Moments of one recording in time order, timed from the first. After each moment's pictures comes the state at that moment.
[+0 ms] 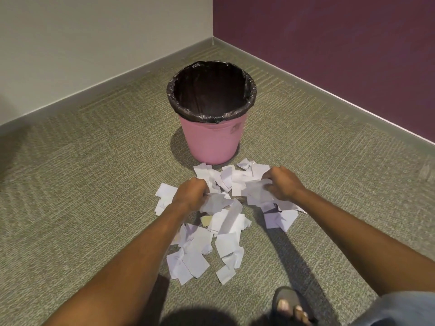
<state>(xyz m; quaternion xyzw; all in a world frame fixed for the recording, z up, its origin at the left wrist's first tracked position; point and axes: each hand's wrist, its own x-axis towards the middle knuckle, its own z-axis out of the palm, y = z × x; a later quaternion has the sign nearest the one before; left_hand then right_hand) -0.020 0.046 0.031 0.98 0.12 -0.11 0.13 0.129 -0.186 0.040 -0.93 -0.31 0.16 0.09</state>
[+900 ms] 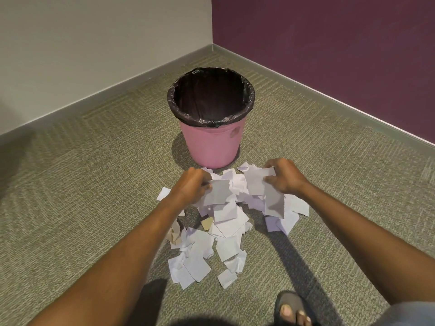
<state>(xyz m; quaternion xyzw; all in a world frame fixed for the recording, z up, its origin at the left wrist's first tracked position) -0.012 0.058 0.064 0.97 0.10 -0.03 0.24 0.125 -0.182 0.082 -0.93 -0.25 0.15 0.24</state>
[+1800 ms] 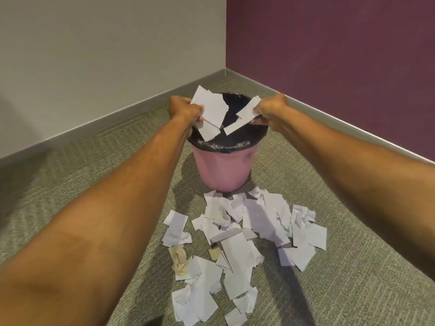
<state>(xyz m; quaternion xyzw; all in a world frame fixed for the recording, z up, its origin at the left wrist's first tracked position) 0.125 0.141 0.207 0.71 0.39 0.24 0.54 0.239 -0.026 0.208 -0.79 -0.03 0.17 0.59</state>
